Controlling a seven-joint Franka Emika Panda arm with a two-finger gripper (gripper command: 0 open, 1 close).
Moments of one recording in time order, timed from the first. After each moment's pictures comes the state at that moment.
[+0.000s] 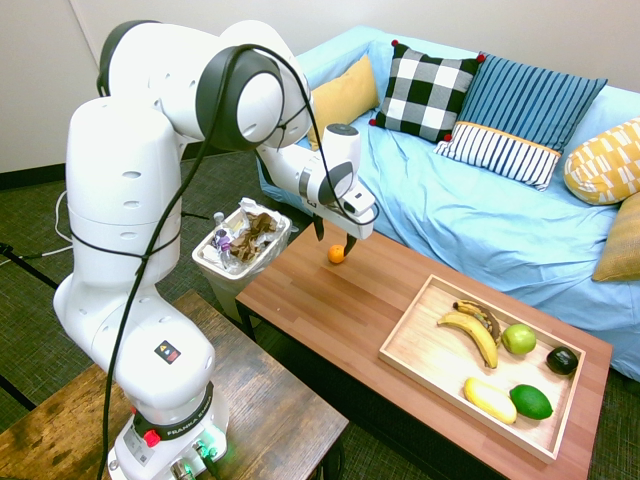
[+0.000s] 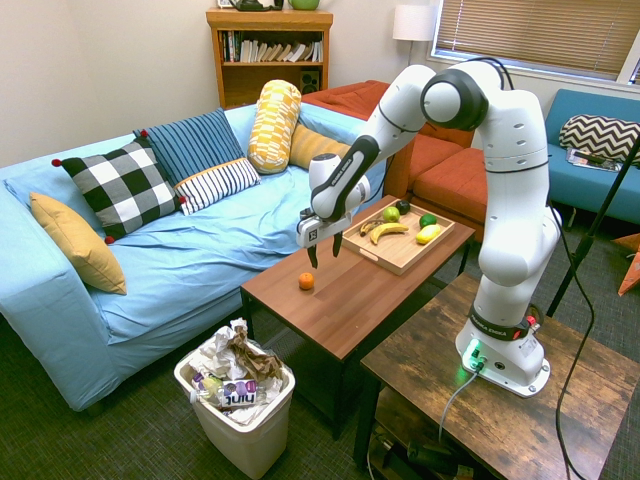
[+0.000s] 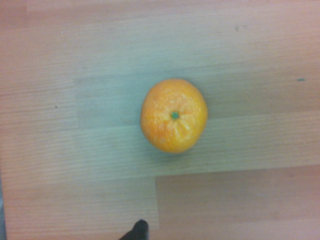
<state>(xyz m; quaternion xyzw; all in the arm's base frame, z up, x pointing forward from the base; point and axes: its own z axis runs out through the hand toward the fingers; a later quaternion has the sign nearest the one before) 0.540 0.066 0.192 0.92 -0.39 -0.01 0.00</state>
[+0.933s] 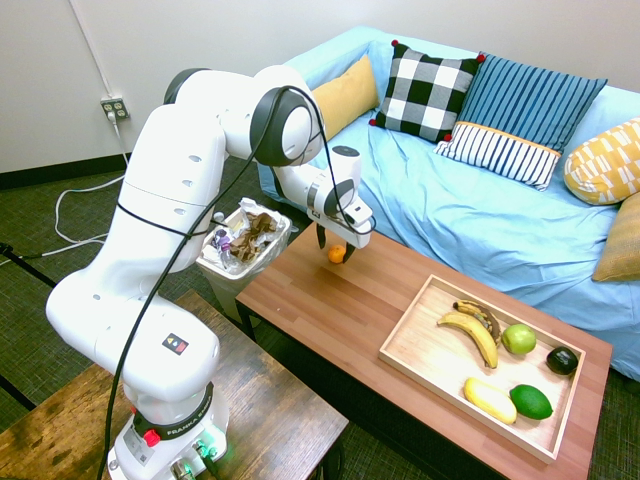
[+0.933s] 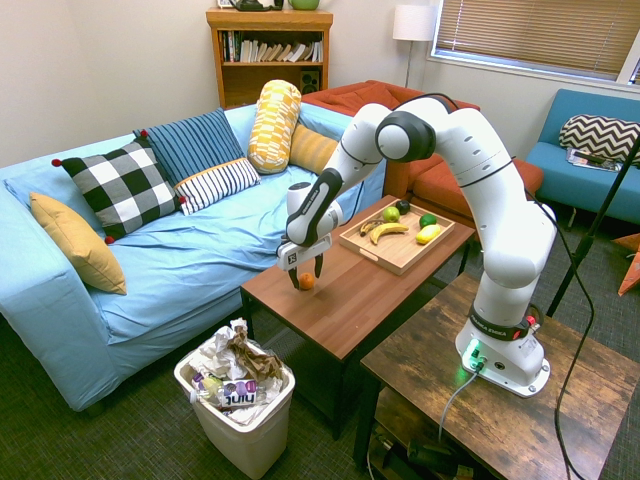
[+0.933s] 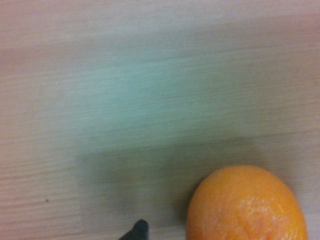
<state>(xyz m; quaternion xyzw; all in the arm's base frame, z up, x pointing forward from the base) 0.594 0.091 0.104 0.91 -0.41 -0.03 0.01</state>
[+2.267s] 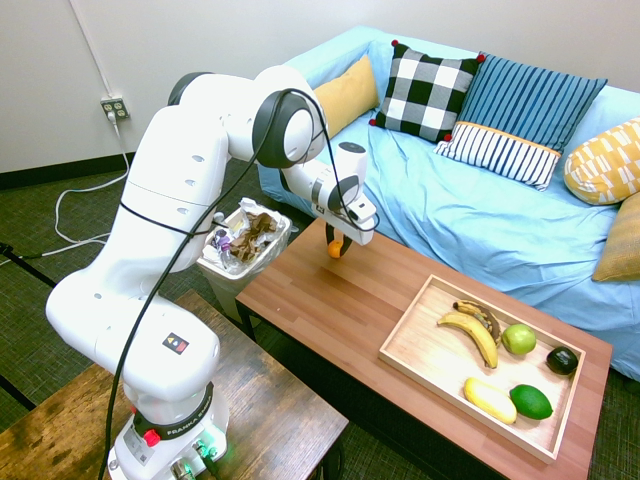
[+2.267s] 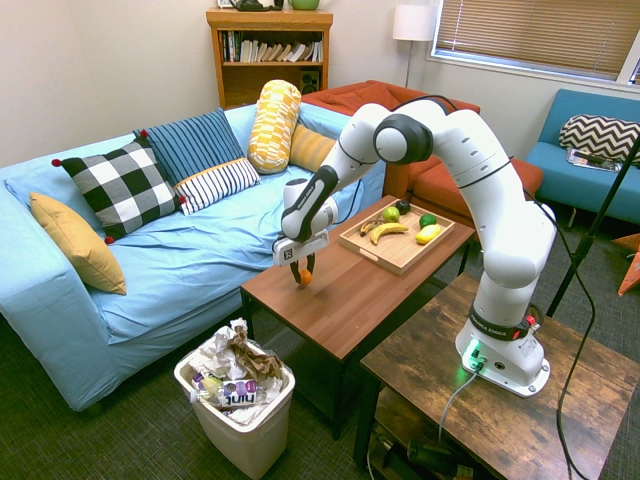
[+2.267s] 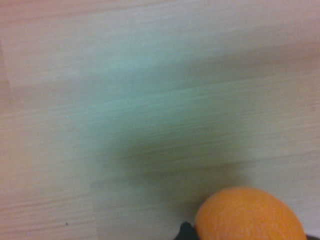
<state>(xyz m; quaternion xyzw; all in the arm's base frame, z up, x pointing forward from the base) 0.611 0.083 0.140 0.90 -0.43 -0.03 0.00</state>
